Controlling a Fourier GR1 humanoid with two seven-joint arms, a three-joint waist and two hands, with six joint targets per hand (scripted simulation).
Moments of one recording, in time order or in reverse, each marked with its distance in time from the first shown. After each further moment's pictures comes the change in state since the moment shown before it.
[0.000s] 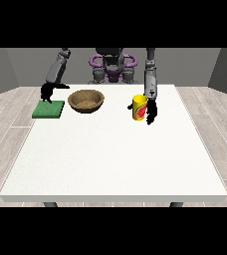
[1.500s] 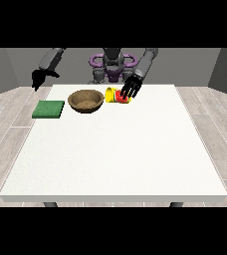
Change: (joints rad) left arm -0.047 -0.010 -0.525 0.034 -0.950 0.480 0.779; right arm -0.117 -0.064 -0.025 0.334 -0.014 0.009 0.141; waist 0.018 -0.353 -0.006
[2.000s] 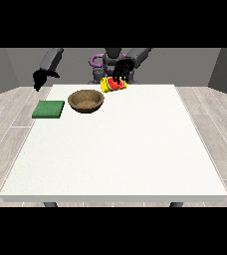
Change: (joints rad) left arm -0.134 -0.104 -0.195 -0.029 -0.299 -0.292 0.262; right arm 0.092 -0.040 -0.044 0.137 0.003 0.002 -0.070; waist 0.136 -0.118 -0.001
